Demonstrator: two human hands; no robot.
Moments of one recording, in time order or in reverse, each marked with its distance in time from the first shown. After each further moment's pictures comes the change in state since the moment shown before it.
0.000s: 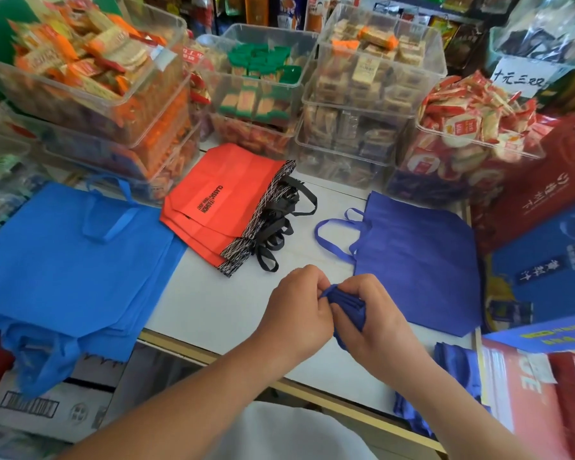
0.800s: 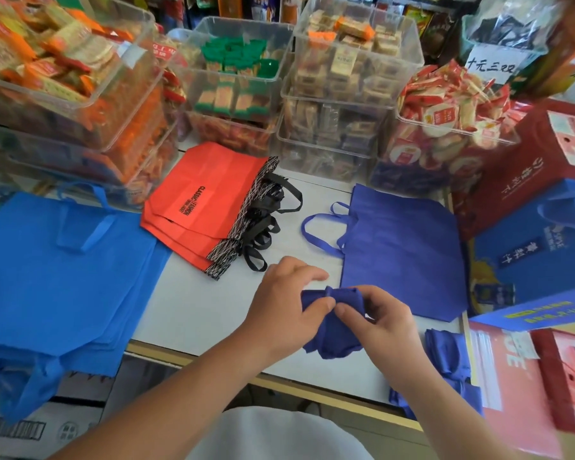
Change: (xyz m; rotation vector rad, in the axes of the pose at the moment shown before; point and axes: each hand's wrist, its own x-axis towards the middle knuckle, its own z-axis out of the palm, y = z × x) left_hand 0.010 -0.018 -0.003 0.025 -0.056 0.167; right_hand -0.010 0.012 0.006 0.442 0.136 0.468
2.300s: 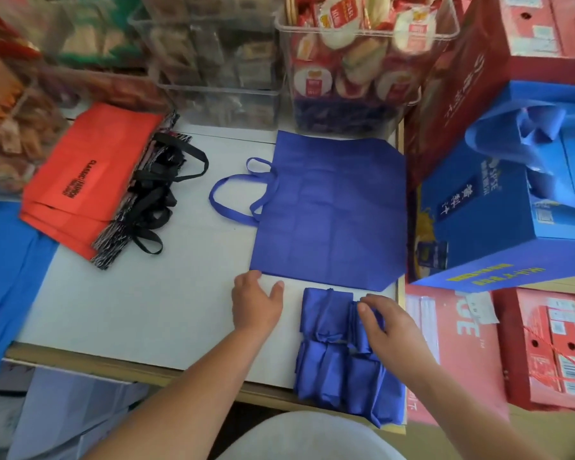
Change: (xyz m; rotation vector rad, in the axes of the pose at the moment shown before) left_hand 0.096 -0.058 0.296 0.154 0.219 -0.615; right_hand 0.056 0.228 -0.223 -0.374 -0.031 0.162
